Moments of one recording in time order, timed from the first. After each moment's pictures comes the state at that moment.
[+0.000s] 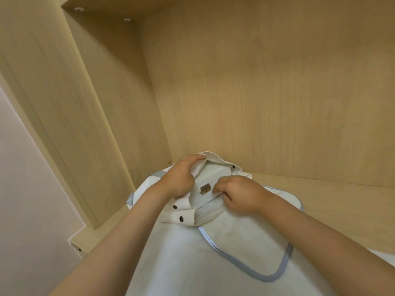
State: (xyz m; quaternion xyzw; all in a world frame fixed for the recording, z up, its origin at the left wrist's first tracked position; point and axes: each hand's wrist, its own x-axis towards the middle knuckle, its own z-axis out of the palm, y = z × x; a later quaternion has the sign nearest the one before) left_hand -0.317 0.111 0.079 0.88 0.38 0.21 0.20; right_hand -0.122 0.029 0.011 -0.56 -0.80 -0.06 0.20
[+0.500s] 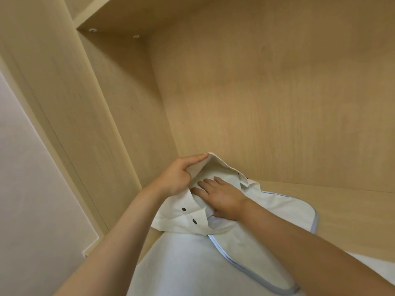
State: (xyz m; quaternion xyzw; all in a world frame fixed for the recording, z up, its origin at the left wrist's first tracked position) left_hand -0.339 0.106 0.126 0.87 0.33 0.25 0.25; right_hand -0.172 0.106 -0.002 -0.51 -0.83 -0.23 0.05
